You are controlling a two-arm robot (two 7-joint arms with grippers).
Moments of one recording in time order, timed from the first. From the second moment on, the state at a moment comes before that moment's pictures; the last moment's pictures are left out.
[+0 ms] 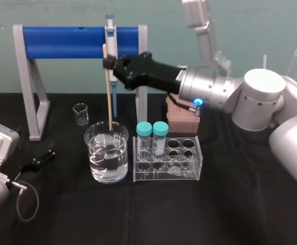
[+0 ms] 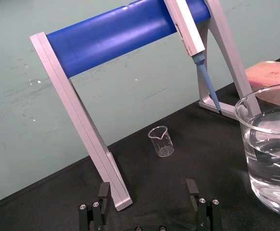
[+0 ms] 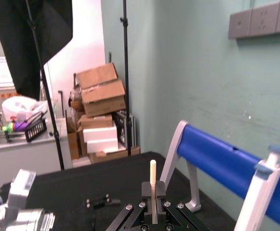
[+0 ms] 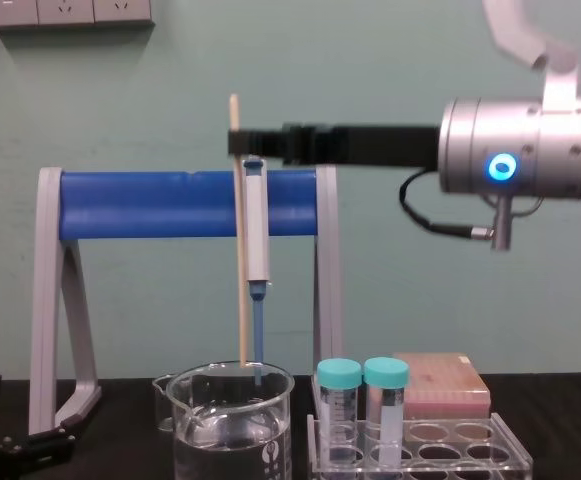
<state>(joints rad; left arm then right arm) -0.20 0.60 0.45 -1.41 -0.25 -0.12 0.03 0.77 0.30 -0.60 -1.26 0.61 0.14 0.67</state>
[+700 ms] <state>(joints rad) -0.20 0.60 0.45 -1.41 -0.25 -0.12 0.03 0.64 0.53 -0.47 -1.63 0.74 0.31 0.48</state>
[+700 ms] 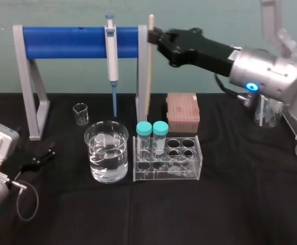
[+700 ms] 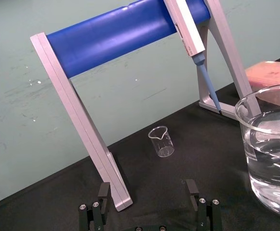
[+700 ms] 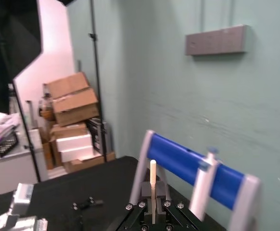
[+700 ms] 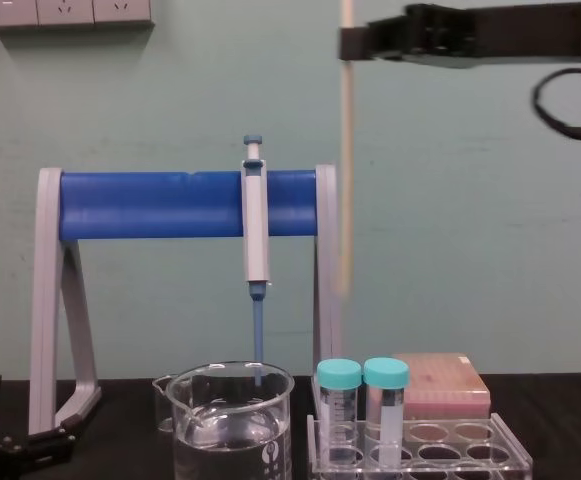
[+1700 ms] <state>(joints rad) -0.20 0.60 0.45 -1.41 -0.25 -0.12 0.03 0.40 0.66 -0.37 -1.71 0.76 0.32 0.30</state>
